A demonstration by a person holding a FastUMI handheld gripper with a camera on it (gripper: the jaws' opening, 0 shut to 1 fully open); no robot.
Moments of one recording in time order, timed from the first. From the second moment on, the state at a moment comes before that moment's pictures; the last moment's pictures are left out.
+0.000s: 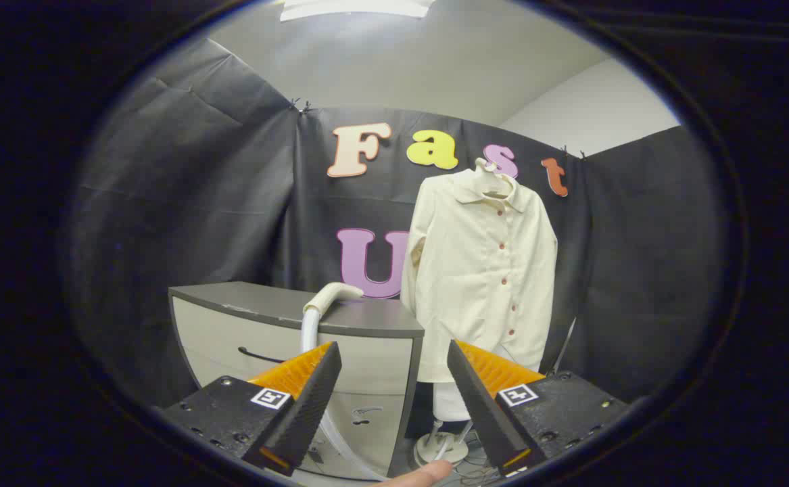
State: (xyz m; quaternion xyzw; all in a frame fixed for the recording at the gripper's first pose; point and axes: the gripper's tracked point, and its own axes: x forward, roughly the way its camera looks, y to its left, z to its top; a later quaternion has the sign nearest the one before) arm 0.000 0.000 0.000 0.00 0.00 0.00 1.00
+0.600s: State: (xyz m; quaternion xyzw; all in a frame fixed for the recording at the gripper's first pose) arm 0.010 -0.008 -0.017 0.04 0.02 -0.01 1.00
